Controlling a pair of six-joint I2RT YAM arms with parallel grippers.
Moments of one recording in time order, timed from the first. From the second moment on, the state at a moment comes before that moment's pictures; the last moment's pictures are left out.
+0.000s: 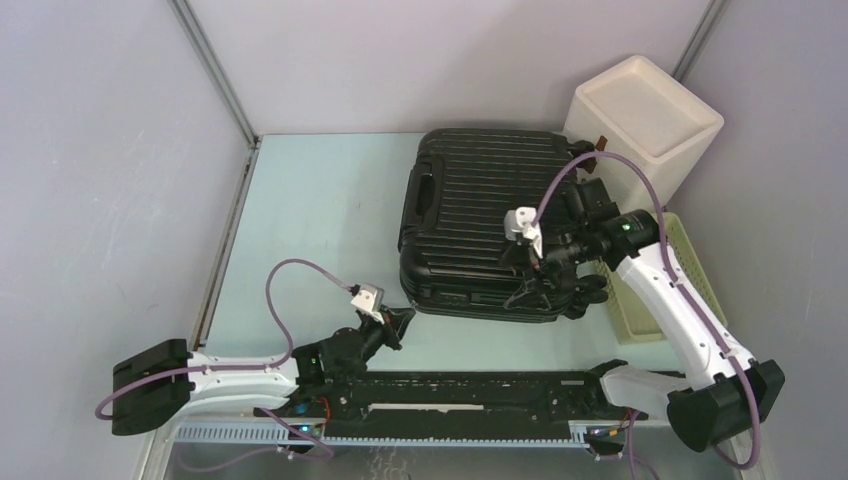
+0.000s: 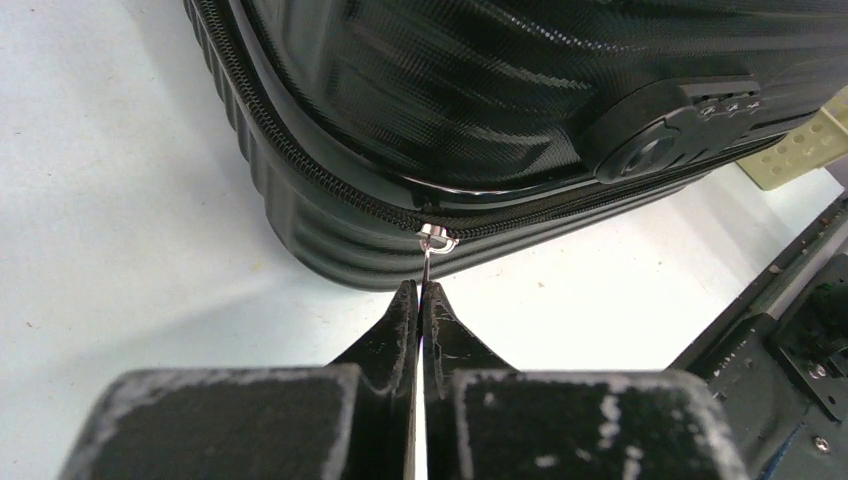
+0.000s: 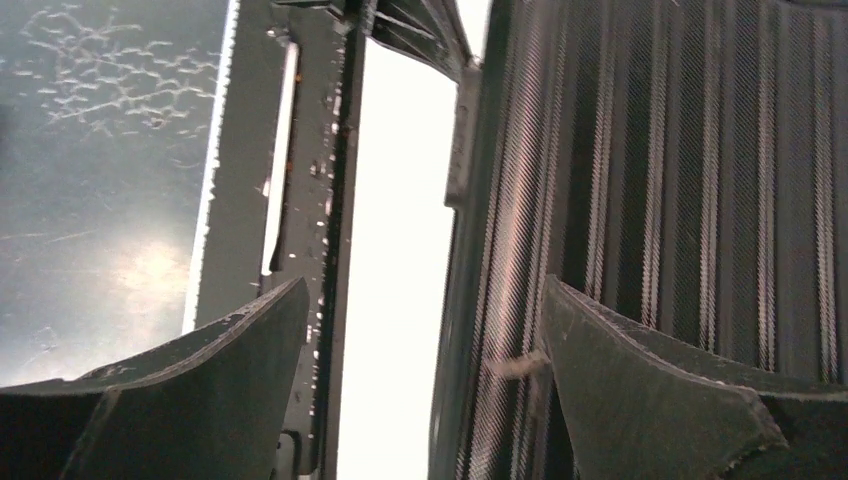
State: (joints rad) left arm -1.21 0.85 0.01 0.66 -0.57 -0.49; right arm 0.33 1.15 1.17 -1.11 -1.05 -0.94
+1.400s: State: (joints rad) left arm -1.22 0.71 0.01 0.50 -0.62 -0.48; right arm 0.85 2.13 2.17 -0.79 0.29 0.42
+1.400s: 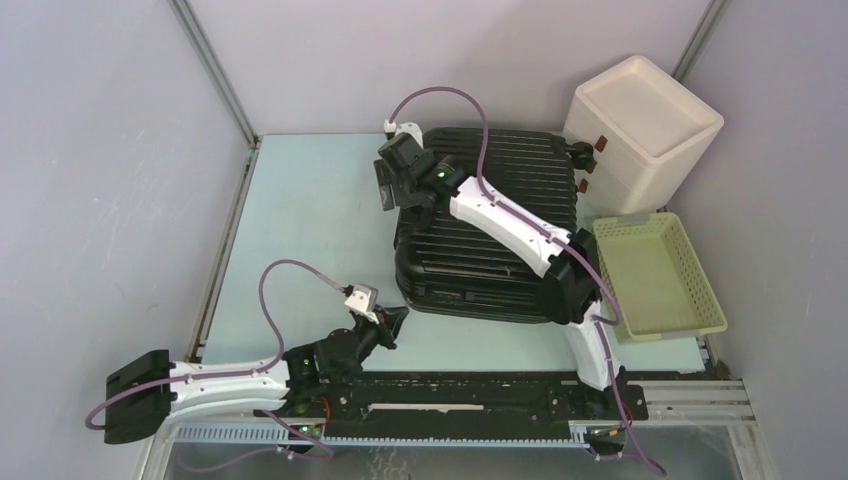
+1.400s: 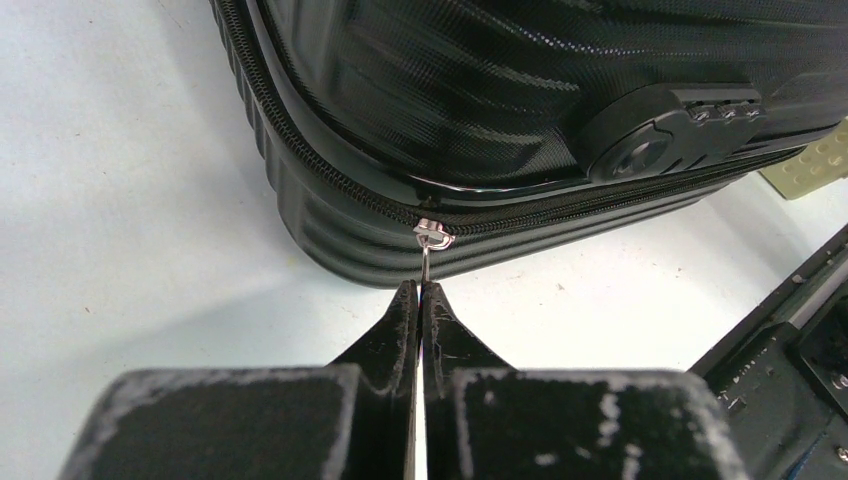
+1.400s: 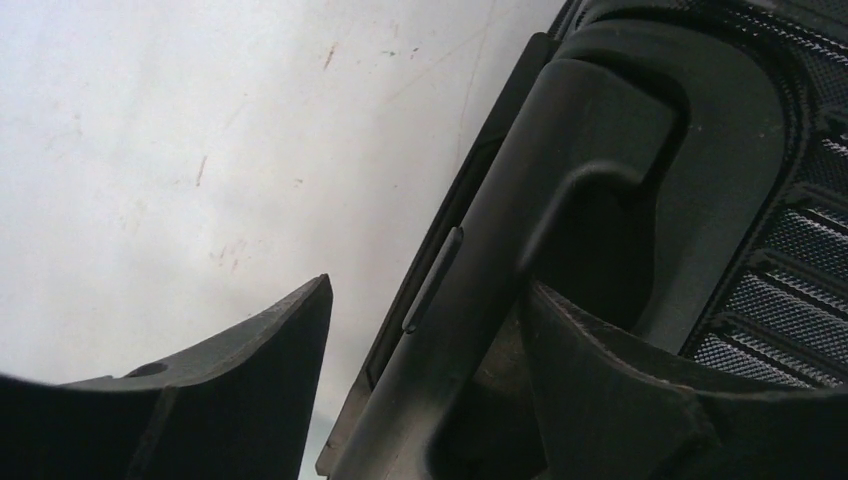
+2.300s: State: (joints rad) left arm -1.23 0.55 0.05 0.24 -0.62 -0.55; right arm 0.87 1.95 1.87 -0.56 0.30 0.40
